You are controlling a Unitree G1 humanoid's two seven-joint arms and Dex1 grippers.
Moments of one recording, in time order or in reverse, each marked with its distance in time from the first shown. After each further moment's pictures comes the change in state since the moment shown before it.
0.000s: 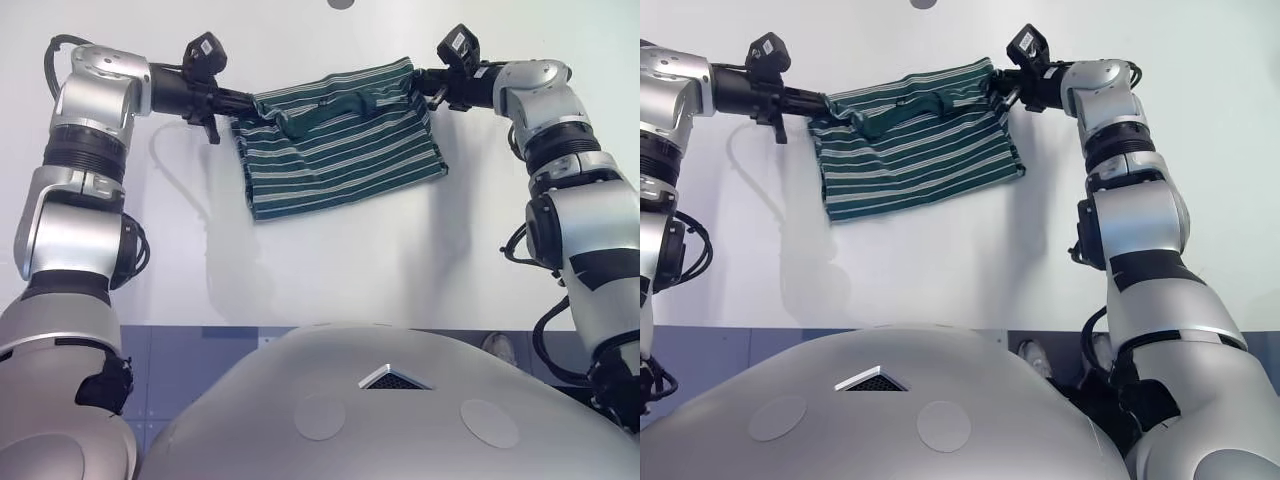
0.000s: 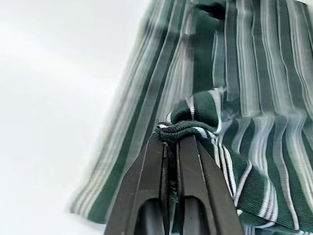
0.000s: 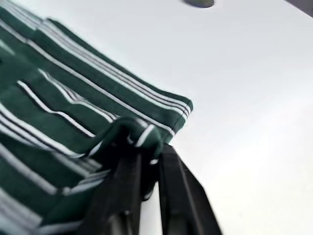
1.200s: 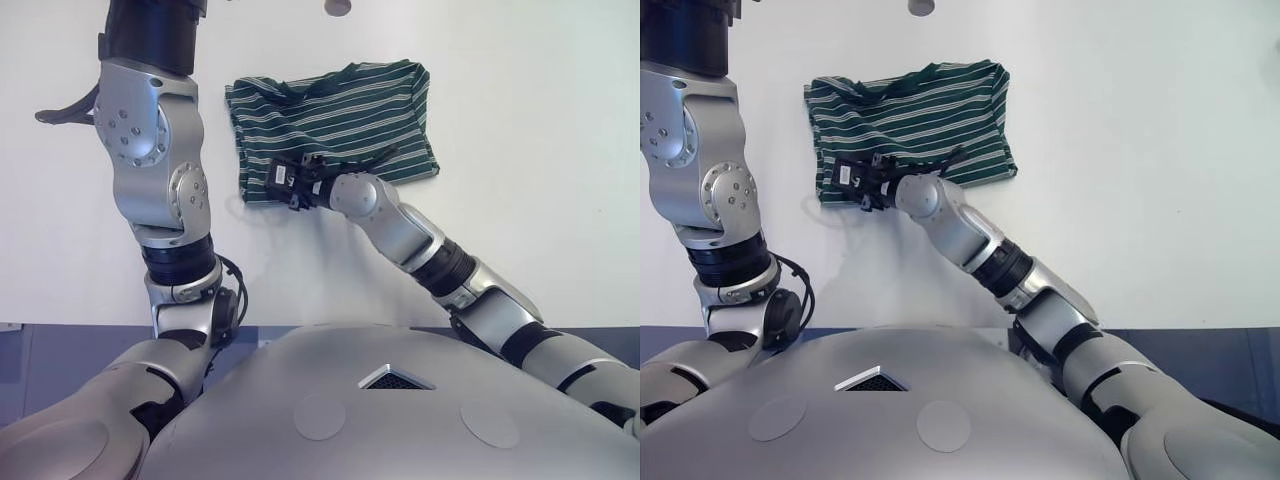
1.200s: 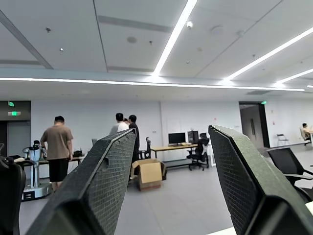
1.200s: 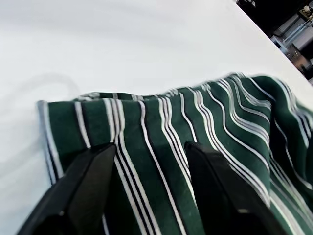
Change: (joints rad) left arm 0.451 -0.476 0.379 -1.217 -0.043 -0.173 0.974; right arm 0.498 0.216 0.667 -1.125 -0.222 0.381 -0.263
